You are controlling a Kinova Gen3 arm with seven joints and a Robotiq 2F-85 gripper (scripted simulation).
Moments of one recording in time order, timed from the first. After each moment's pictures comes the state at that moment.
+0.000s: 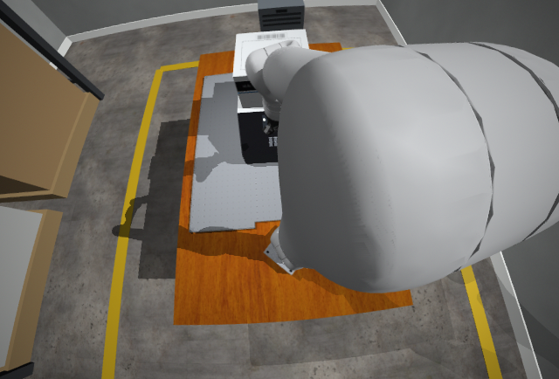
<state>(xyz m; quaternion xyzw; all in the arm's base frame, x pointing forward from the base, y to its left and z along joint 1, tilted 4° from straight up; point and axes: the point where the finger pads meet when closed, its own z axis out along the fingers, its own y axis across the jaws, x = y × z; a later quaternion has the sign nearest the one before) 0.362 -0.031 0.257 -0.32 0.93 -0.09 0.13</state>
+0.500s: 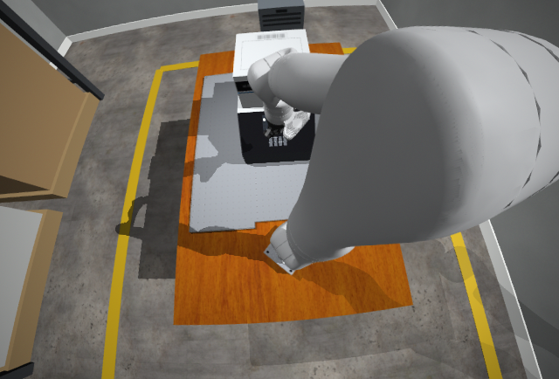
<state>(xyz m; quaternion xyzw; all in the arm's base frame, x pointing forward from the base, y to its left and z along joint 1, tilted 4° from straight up) 0.363 -0.031 0.239 -0.32 0.93 -0.09 0.13</state>
